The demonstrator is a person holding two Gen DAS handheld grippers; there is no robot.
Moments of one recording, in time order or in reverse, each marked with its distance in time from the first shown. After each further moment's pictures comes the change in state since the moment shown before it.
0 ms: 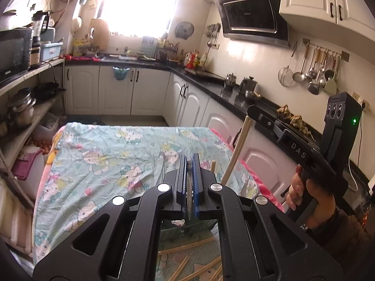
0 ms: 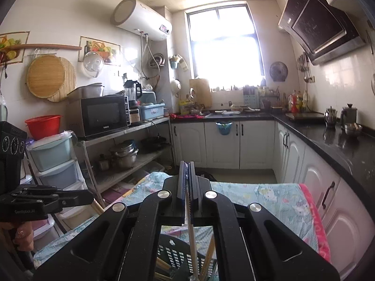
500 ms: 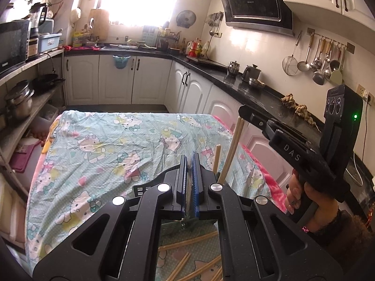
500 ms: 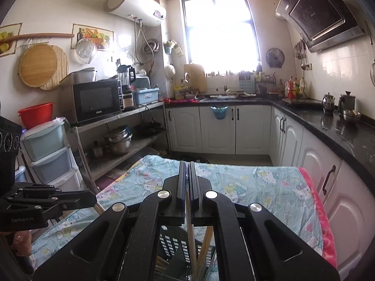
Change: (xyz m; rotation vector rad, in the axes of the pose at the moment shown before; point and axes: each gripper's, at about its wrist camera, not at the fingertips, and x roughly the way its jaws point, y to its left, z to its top) left arm 0.029 -0.001 -0.018 -0.004 0.058 0.011; right arm 0.026 -0.003 -0.032 0.009 0.091 -0.027
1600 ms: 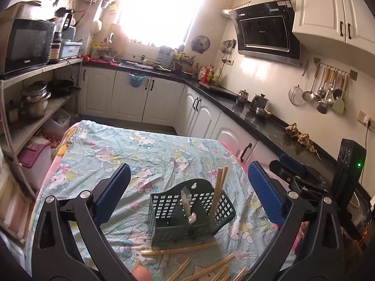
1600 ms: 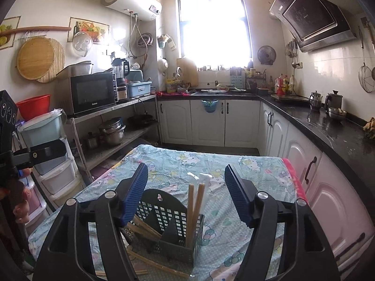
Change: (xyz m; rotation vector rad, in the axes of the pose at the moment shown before) left arm -0.060 0.015 -0.001 -0.092 -0.159 0.048; right arm -0.061 0.002 -0.014 -0.015 0.037 -0.067
